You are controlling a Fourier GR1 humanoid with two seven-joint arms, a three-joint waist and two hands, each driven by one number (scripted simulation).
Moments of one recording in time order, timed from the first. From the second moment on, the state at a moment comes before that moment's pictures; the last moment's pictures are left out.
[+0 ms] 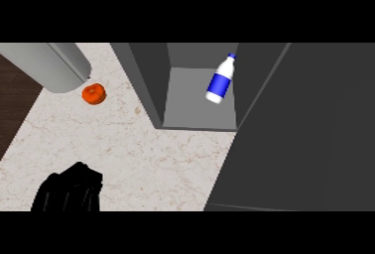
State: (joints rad) left arm 0.24 0.33 -0.31 -1.83 0.57 0.01 -0.43; right arm -0.07 -0.50 0.84 -2.47 0.04 -0.40 0.39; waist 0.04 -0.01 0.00
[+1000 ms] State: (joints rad) left arm 0.66 0.49 -0.04 -2.04 0.76 -0.25 -0.51; right arm -0.71 -0.01 0.51 -1.98 -0.04 -0.35 0.64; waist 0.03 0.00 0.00
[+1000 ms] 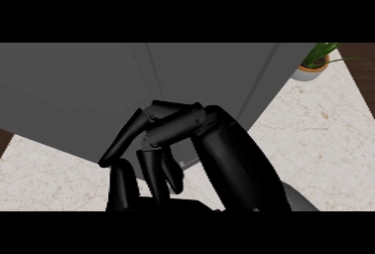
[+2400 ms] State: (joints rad) left arm 0.63 0.51 0.12 -2.00 0.87 -0.39 -0.42; right arm -0.92 0.00 0.29 -1.32 -0.17 -0.09 0.19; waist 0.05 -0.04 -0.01
